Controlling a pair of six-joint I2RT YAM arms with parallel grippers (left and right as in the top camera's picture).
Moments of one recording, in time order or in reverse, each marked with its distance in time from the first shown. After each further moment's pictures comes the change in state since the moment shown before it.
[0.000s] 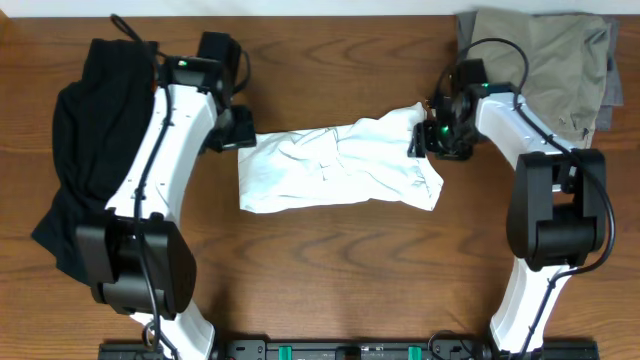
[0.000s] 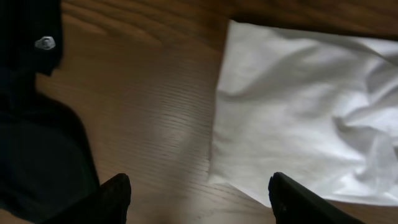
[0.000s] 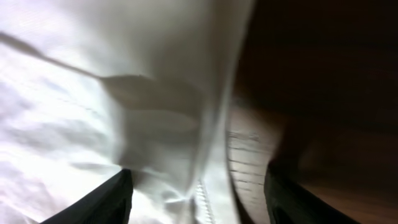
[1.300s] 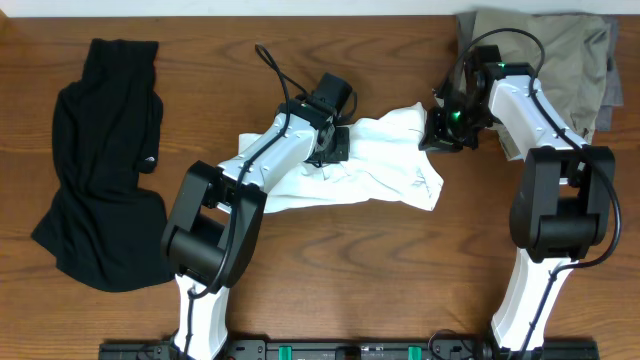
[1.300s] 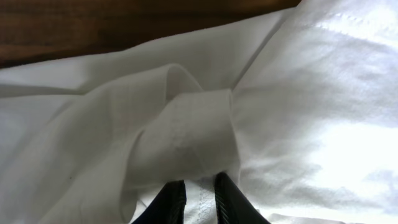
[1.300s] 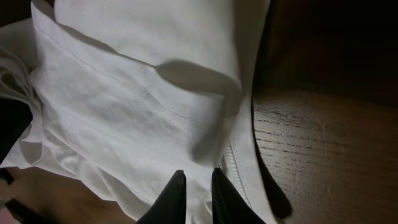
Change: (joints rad) left arm -0.362 0.236 -0.142 0.568 0.183 -0.103; right arm -0.063 0.049 0.189 -0.239 -0.158 -0.012
